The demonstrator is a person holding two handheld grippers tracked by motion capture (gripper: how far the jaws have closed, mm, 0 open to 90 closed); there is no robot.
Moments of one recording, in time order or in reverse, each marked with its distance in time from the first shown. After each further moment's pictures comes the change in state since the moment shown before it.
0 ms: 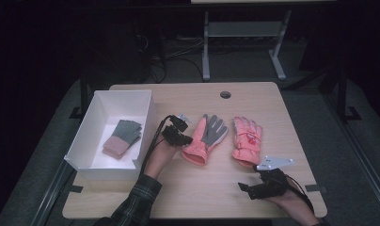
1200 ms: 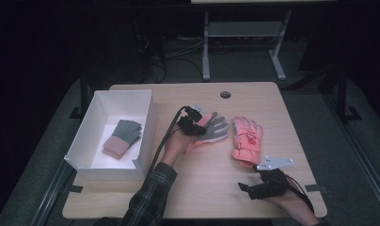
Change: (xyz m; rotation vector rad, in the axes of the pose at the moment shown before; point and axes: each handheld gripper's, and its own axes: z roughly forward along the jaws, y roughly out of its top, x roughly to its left) left arm -0.002 0.047 0.043 -0.043 -0.042 0.053; right arm -0.001 0.000 0.000 -0.005 0.003 -0.002
